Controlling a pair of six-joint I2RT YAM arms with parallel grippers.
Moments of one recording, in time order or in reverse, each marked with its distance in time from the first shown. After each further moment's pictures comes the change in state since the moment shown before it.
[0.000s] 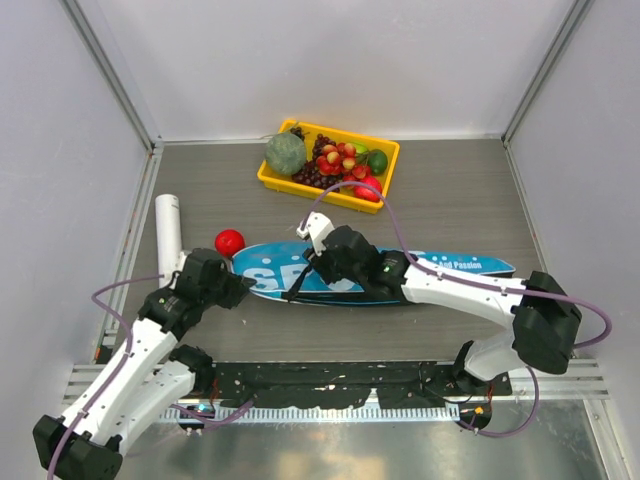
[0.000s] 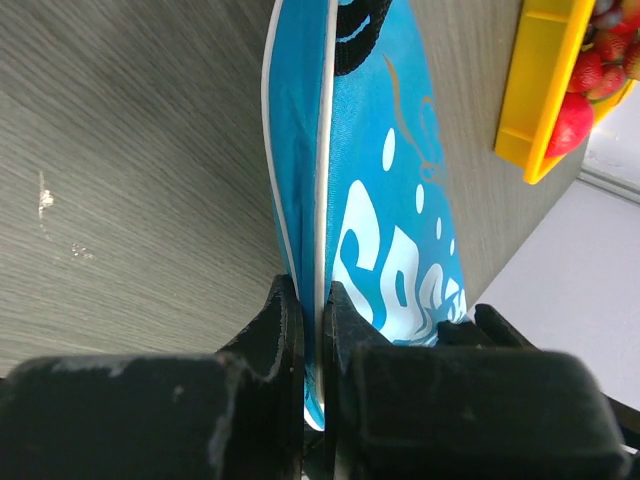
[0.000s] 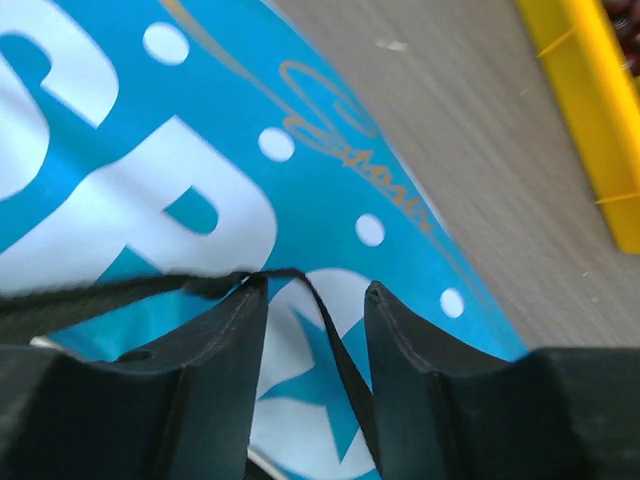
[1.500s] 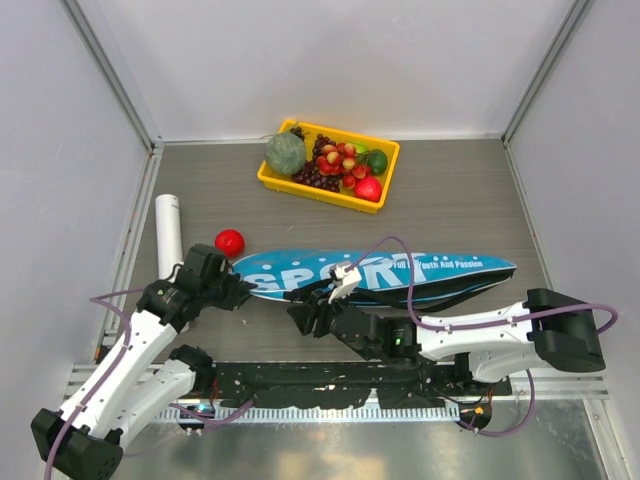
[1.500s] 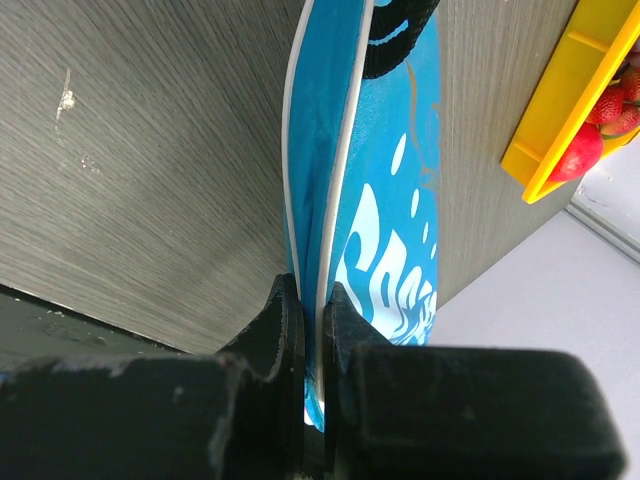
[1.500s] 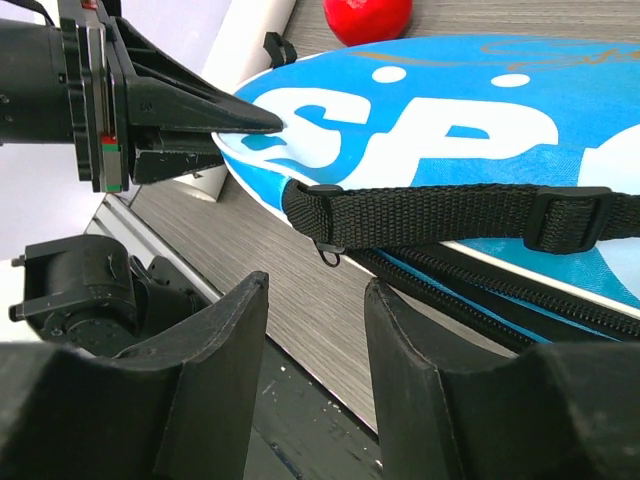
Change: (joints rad) left arm -0.006 0.063 0.087 -0.166 0.060 -0.196; right arm 0.432 -0.123 -0.356 0.494 0.373 0.820
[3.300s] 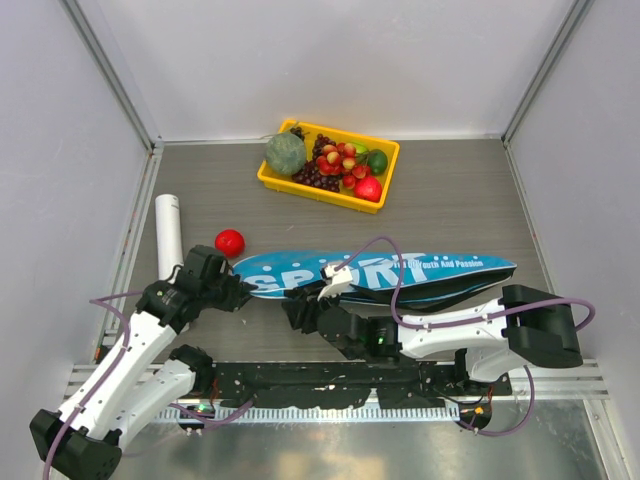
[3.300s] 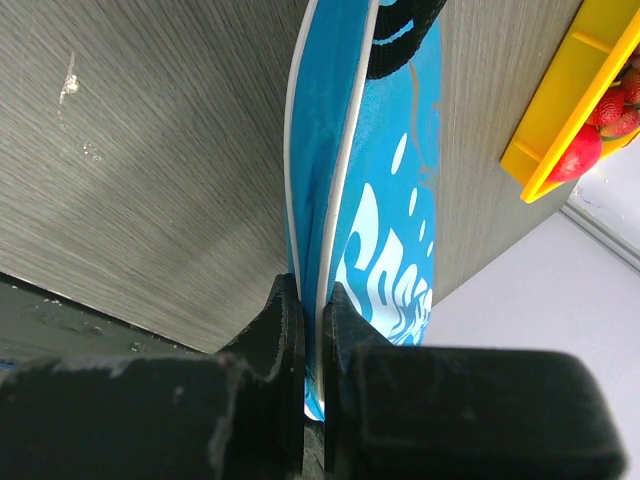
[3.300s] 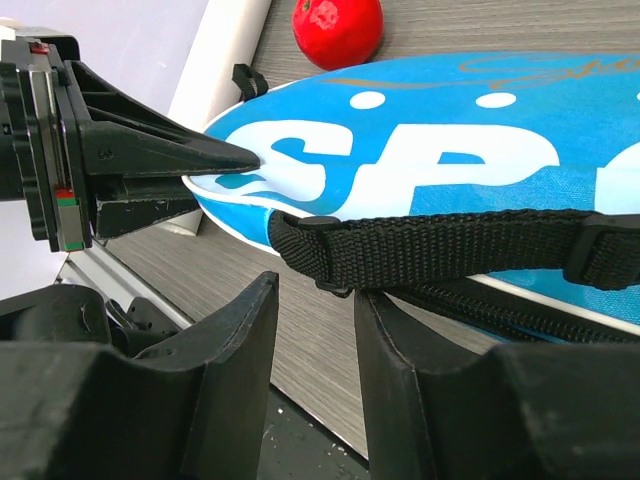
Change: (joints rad) left arm -0.013 -0.008 0.000 -0.016 0.007 -0.036; right arm -0.004 0.129 0.084 0.000 0.101 0.053
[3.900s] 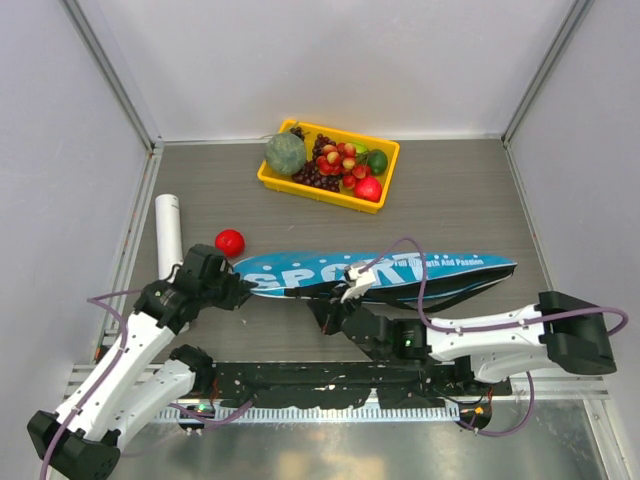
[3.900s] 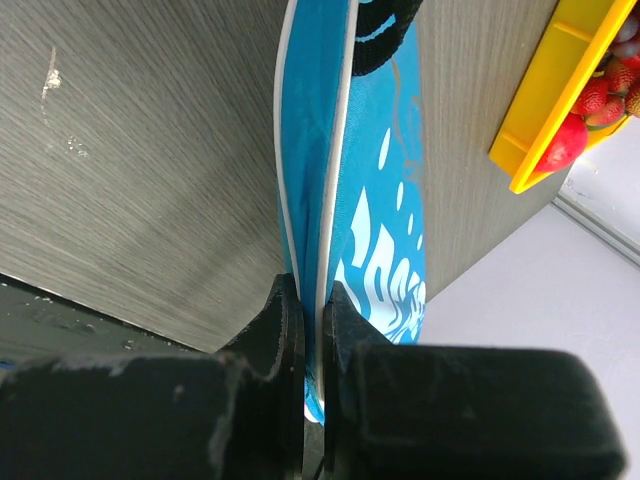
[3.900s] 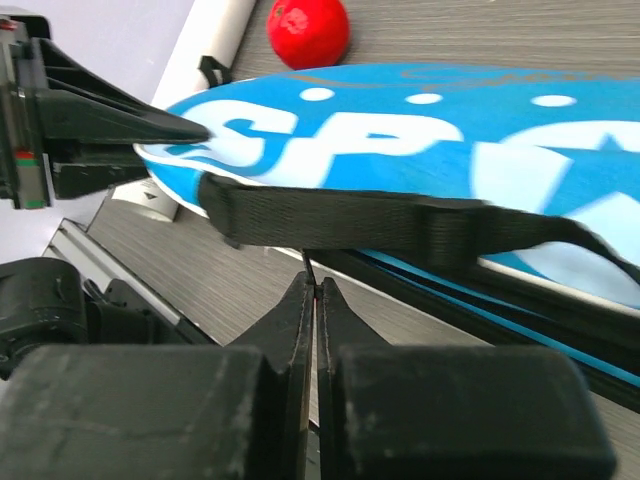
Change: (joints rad) left arm -0.010 -0.005 0.019 -0.004 -0.019 -0.001; right arm -0.008 -0.151 -0.113 -0.014 -0.014 -0.058
